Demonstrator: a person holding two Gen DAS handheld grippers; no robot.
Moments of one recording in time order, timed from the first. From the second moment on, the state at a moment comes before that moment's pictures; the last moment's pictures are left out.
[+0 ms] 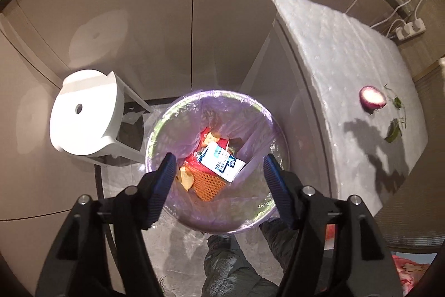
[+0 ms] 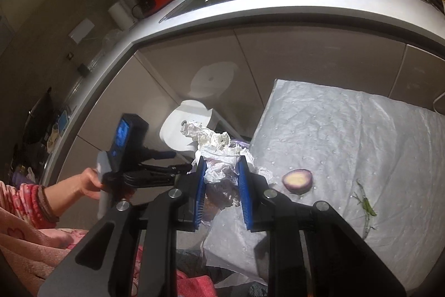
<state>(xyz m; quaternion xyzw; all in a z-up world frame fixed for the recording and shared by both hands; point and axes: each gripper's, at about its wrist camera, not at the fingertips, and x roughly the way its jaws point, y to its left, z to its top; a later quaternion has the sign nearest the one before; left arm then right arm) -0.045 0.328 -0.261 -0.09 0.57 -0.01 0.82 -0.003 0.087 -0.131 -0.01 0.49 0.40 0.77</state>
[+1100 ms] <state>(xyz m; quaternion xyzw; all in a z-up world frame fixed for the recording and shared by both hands) -0.113 0.329 -0.143 -0.06 0.48 0.05 0.88 0.006 0.162 -0.174 -0.03 0.51 0.38 0.77</state>
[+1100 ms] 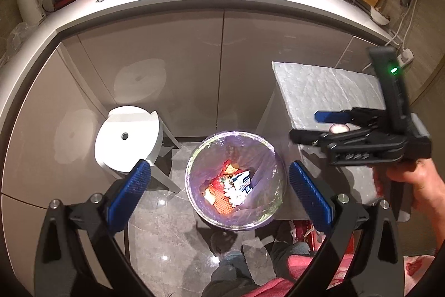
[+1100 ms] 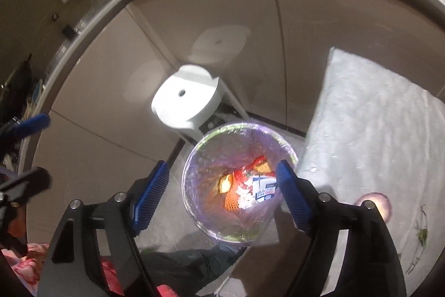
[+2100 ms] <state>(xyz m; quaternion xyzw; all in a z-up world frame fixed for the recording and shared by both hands) 0.047 0.114 -0.262 -0.02 0.54 -0.14 0.83 -0.031 -0.194 -0.100 0.10 0.45 0.07 0.88</state>
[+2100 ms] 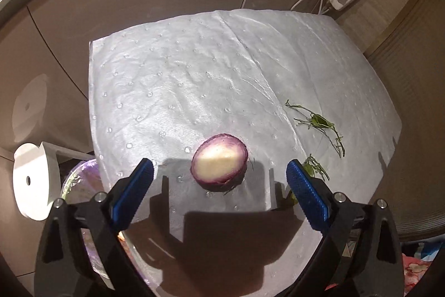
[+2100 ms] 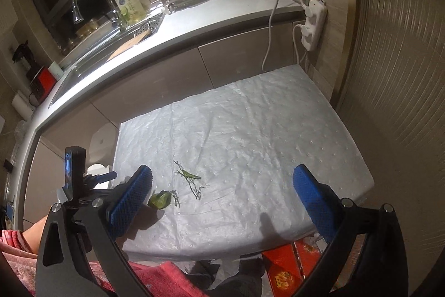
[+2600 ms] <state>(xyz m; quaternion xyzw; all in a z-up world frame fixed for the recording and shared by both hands) 0.053 0.085 -0.287 0.02 0.55 -0.08 0.83 -0.025 -0.216 -0.109 0.09 0.47 0.08 0.87</state>
